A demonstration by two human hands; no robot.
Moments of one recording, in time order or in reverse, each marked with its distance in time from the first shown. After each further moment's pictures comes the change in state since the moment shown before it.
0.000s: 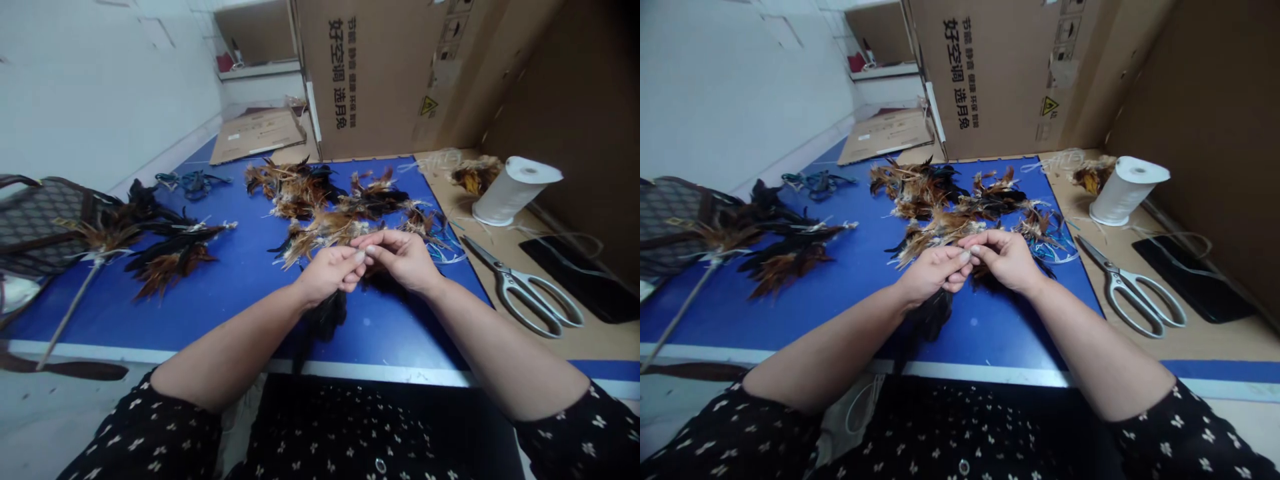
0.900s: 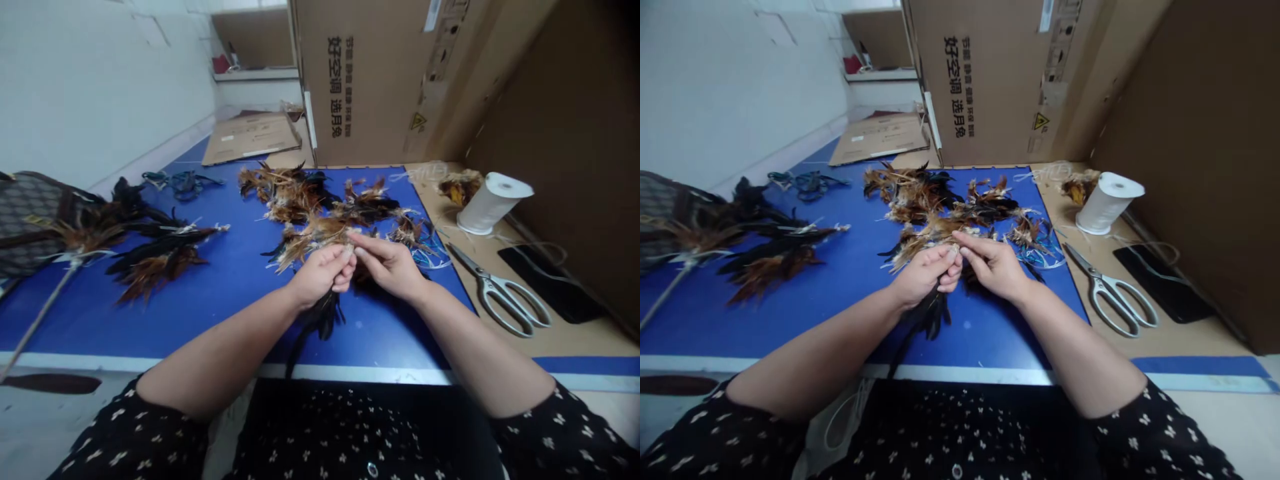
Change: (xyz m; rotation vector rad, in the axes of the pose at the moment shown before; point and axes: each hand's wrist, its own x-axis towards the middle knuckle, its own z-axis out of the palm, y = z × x) left_hand -0.003 0.002 0.003 -0.041 -0.025 0.083; right_hand -0.001 0.004 -0.001 -0.385 -0.034 -0.249
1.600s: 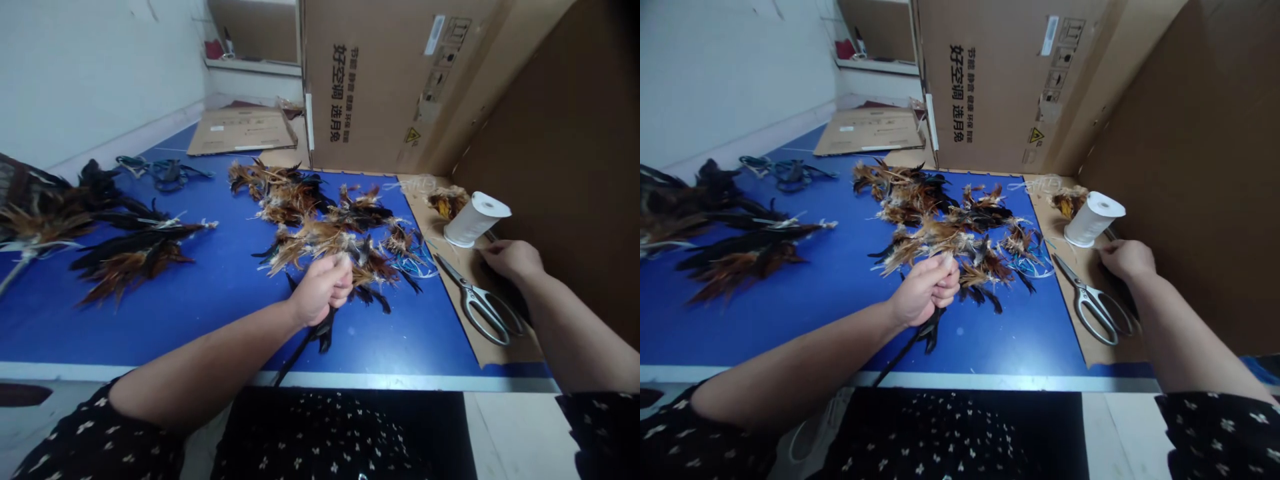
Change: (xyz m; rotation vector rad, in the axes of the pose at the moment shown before) left_hand -0.013 0.003 0.022 -0.175 0.017 -0.060; right_hand -0.031 0.057 -0.263 -0.884 0.336 0.954
